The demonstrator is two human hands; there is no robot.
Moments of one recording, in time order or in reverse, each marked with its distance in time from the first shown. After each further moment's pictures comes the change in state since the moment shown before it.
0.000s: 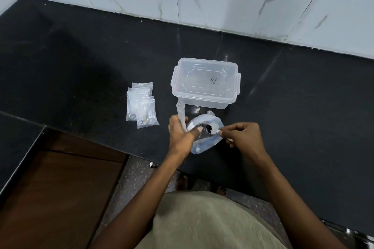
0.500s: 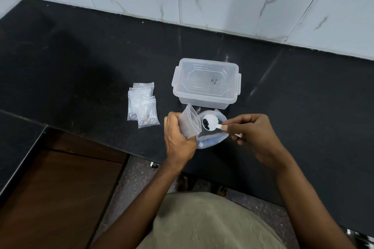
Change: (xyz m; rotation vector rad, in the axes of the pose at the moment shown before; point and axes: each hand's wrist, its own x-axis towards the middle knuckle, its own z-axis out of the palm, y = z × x) left_hand -0.017 0.004 -0.008 0.258 0.253 0.467; right_hand -0.031 -0.050 -0.021 0.174 -0.223 -0.089
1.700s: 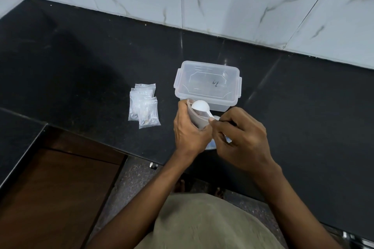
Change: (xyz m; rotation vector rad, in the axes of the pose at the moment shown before) left_hand 0.014 0.048 0.004 -0.239 0.017 0.052; right_hand -0.016 0.002 0.038 -0.907 0.288 -1.204
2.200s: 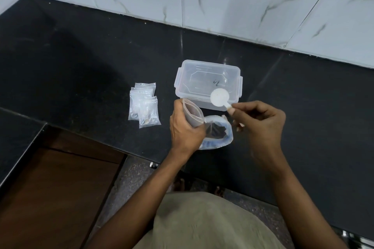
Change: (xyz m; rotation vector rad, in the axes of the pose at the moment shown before) left_hand 0.005 -0.002 -0.011 0.063 -0.021 -0.049; right_hand 0.013 0.009 -0.013 0.778 0.195 0.864
